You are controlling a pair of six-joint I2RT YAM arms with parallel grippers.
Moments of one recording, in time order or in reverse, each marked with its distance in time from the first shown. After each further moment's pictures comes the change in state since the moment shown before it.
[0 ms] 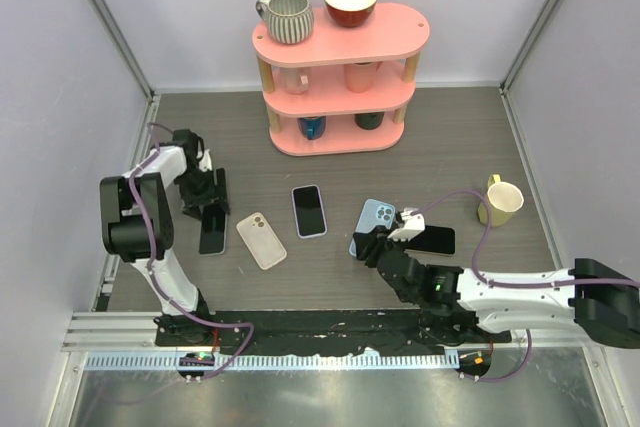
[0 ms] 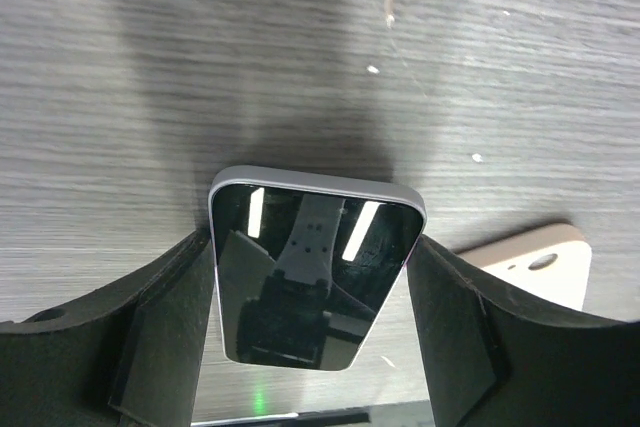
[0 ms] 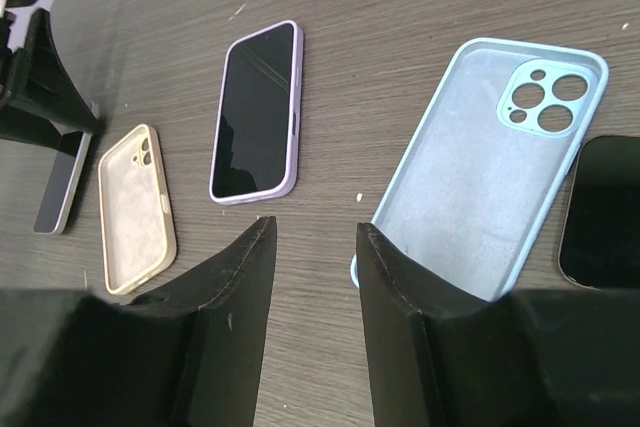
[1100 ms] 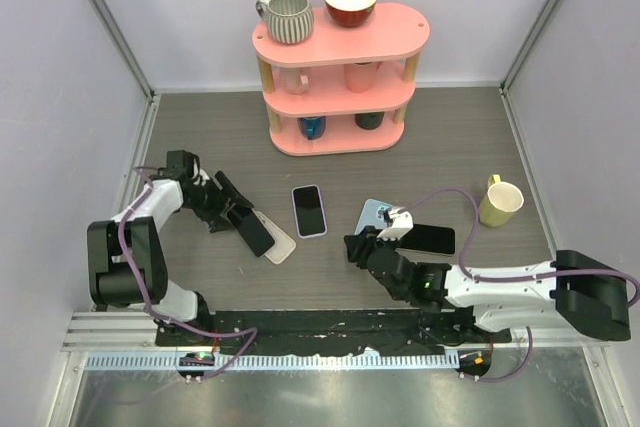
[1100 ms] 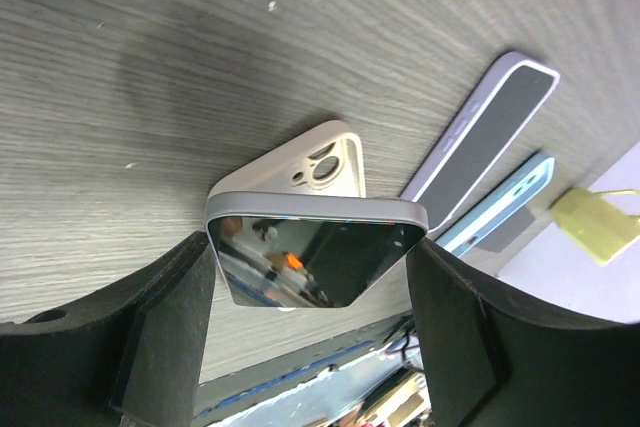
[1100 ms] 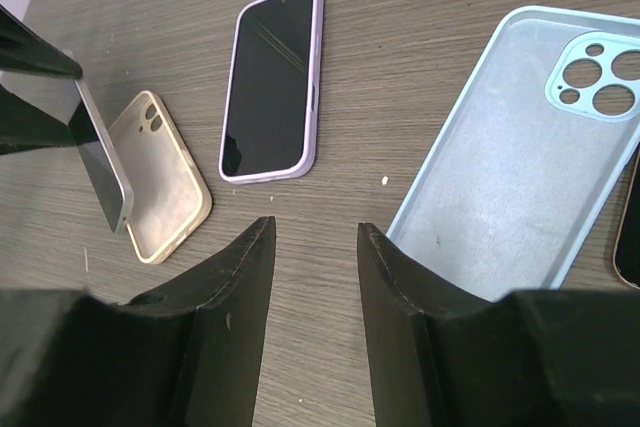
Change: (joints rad) left arm 0.005 -0.316 -0.333 0.205 0.389 -0.550; right arm 0.000 0.129 0.044 0.043 -0.068 0.008
